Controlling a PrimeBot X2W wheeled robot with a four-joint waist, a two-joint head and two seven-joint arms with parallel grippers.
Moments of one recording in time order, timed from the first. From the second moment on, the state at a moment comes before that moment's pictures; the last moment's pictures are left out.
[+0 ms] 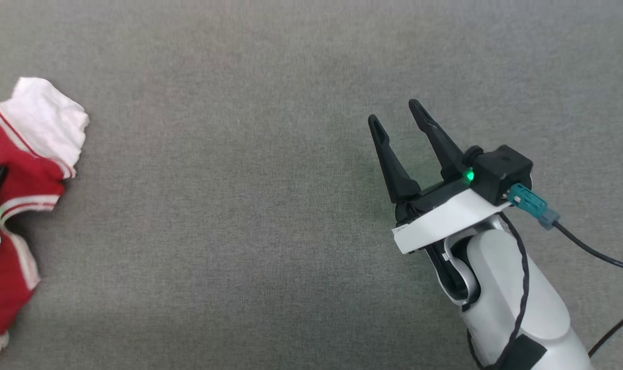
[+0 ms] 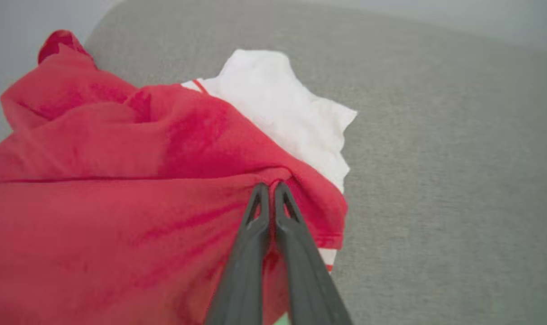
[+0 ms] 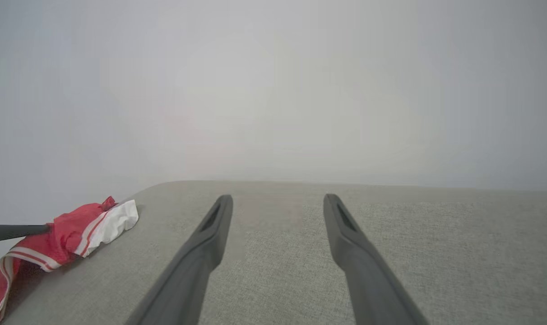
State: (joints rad) left arm -0.72 0.96 -0.83 0.65 -1.35 -0.13 0.02; right arm -0.51 -0.05 0.34 0.33 0.36 0.13 -0.26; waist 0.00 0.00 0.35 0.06
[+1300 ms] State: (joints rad) left arm -1.17 0.86 -1.27 0.06 -1.23 -0.13 0.12; right arm -0.31 -0.05 0.23 0.08 0.65 0.13 -0.26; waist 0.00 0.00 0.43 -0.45
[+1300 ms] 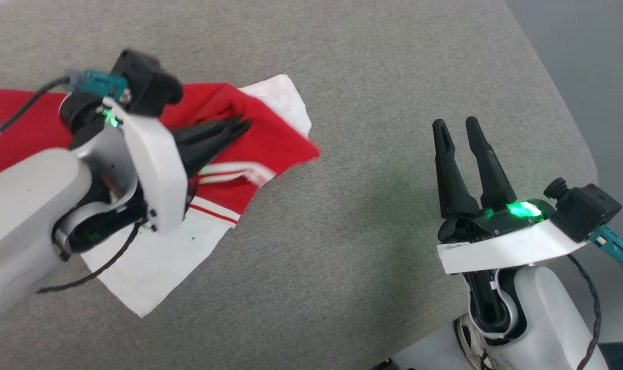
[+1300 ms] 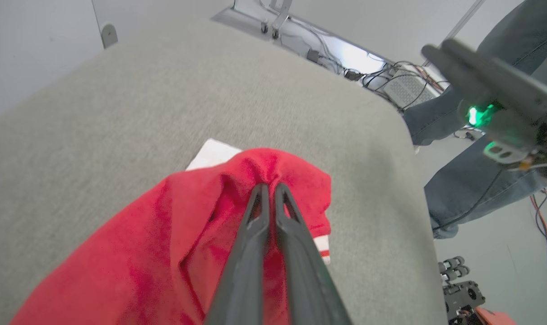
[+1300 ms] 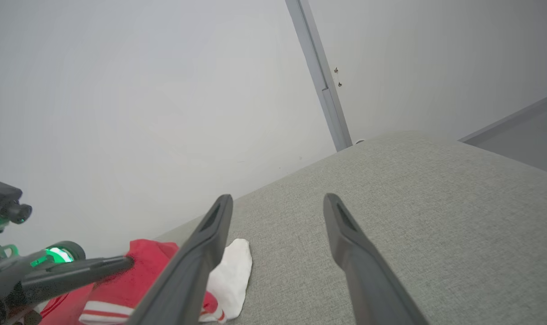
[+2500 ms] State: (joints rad) left arm -1.07 0.86 -1.28 0.17 -1.08 -0.13 0.07; right arm -0.34 -0.05 0.21 0.12 0.56 0.13 -0.26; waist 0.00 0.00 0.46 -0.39
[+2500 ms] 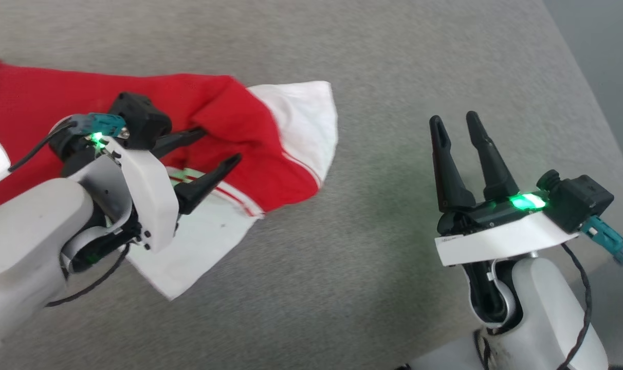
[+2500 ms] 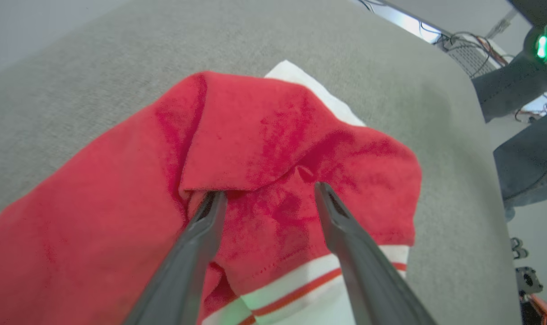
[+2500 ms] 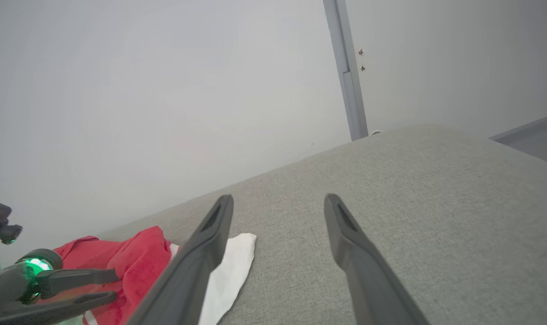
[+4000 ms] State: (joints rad) left arm 0.04 0.38 0.01 0.15 -0.49 -0.13 -0.26; right arm -0.16 -0.07 -0.01 0.22 0.19 0.13 -0.26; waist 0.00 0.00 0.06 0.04
